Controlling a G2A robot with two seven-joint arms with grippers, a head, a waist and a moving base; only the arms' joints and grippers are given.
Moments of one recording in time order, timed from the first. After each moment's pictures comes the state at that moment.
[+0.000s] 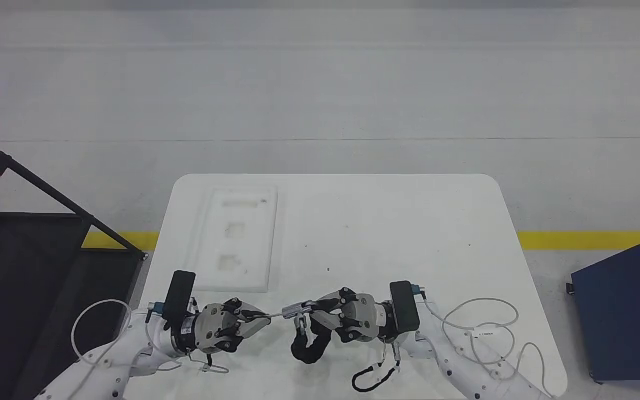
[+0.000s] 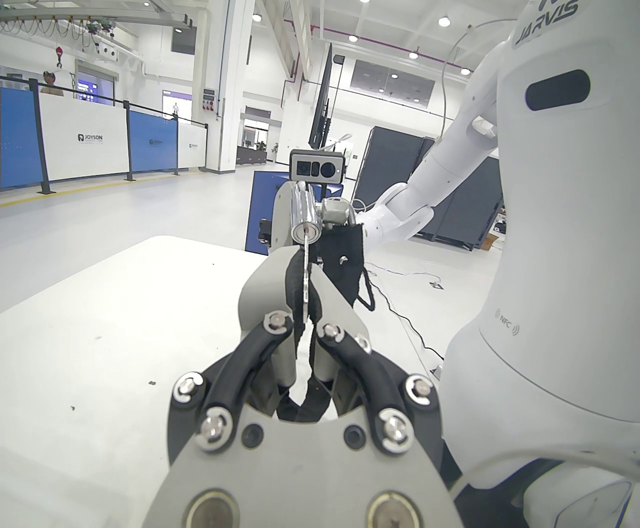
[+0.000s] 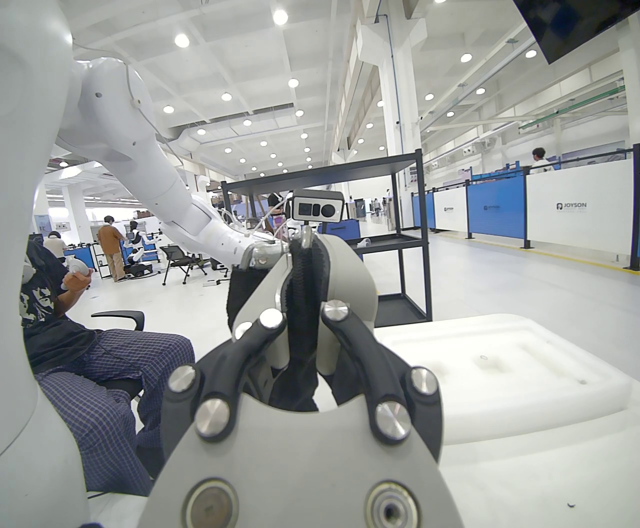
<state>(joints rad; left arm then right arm) 1.54 -0.64 -1.09 -1.75 1.13 -1.01 0.81 -1.12 -1.08 0.64 -1.51 -1.22 -0.87 -0.87</state>
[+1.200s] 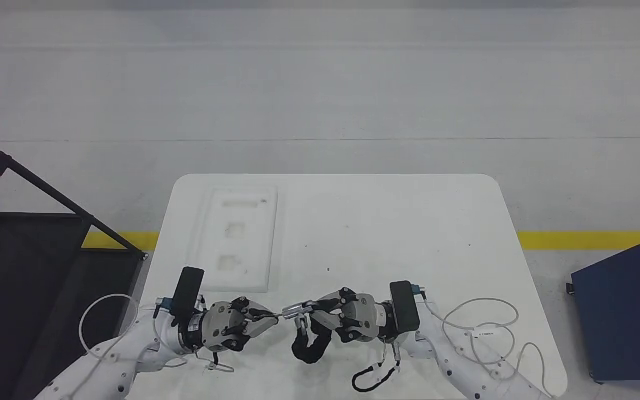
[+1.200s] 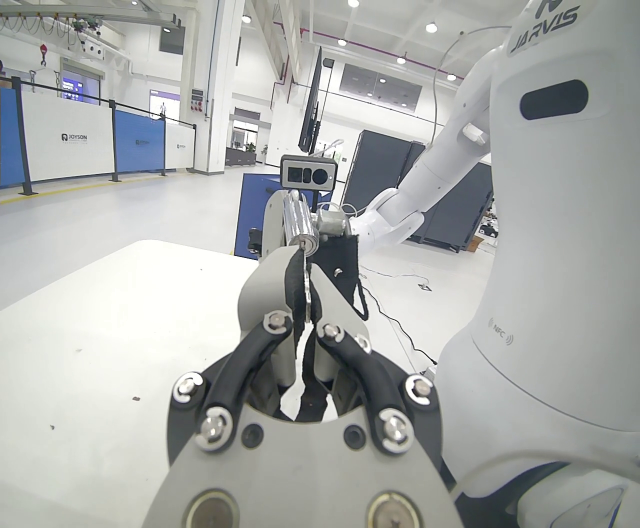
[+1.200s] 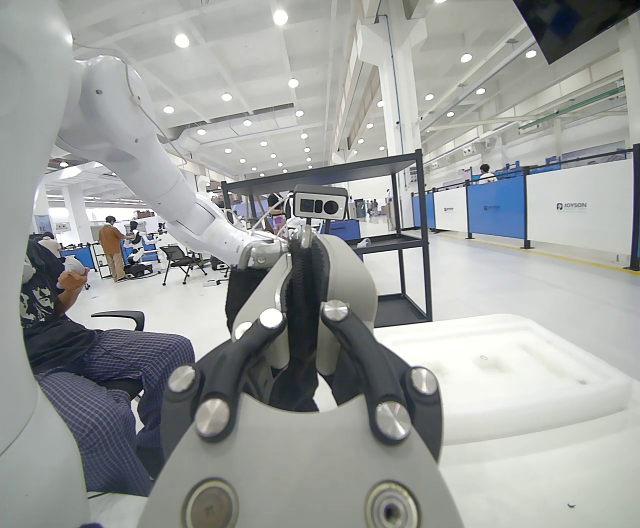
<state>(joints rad) 1.46 -0.63 -1.02 -1.75 1.07 -1.01 0.77 -1.12 -1.08 0.64 -1.51 -1.22 -0.87 -0.87</state>
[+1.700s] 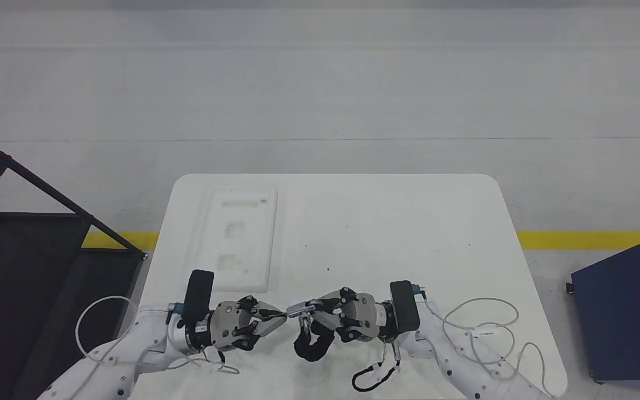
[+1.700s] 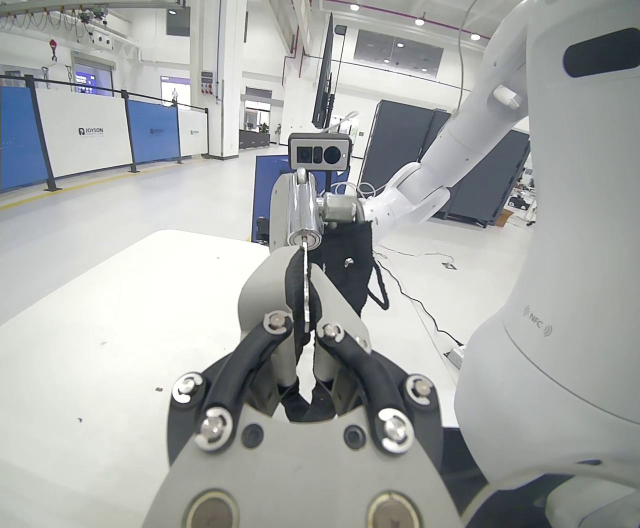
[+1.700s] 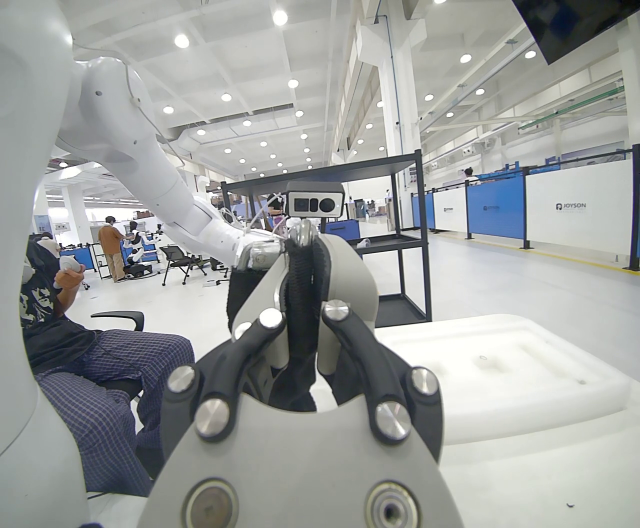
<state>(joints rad) 1.51 -0.65 -1.07 -1.82 1.09 -0.93 0.67 -1.12 -1.08 0.64 -1.51 -1.22 -0.87 -0.87</state>
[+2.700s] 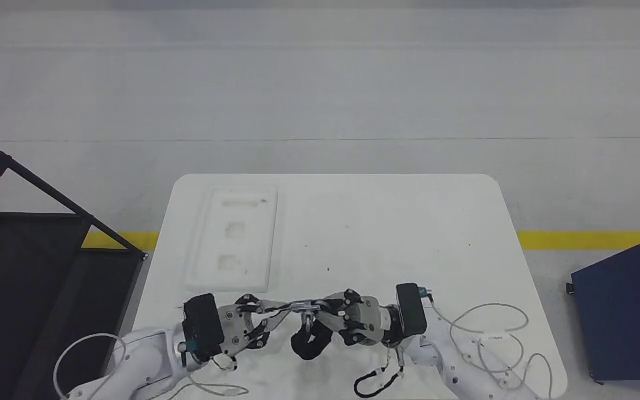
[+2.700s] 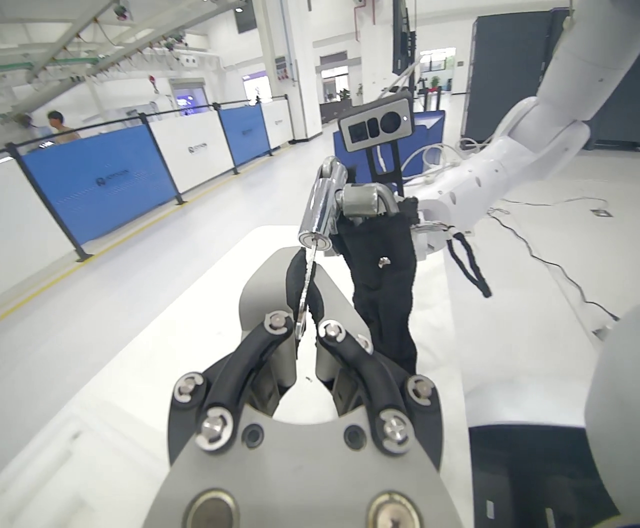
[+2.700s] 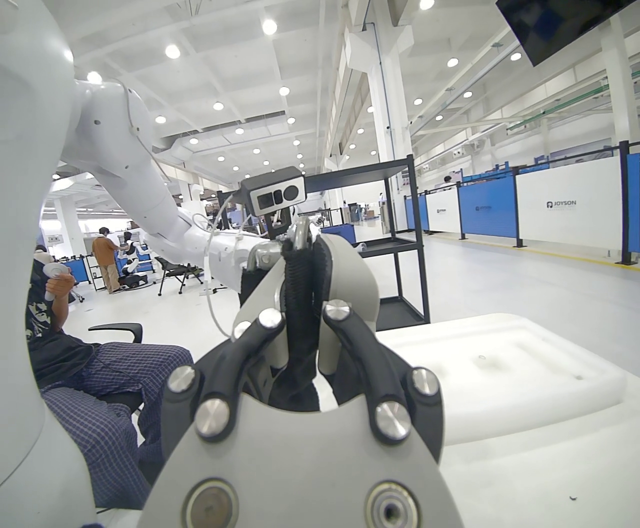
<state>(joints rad) 1.78 -0.66 -1.28 -2.06 1.30 -0.44 0.59 -1.20 -1.08 0.71 -1.57 -1.18 -0.89 -0.81</state>
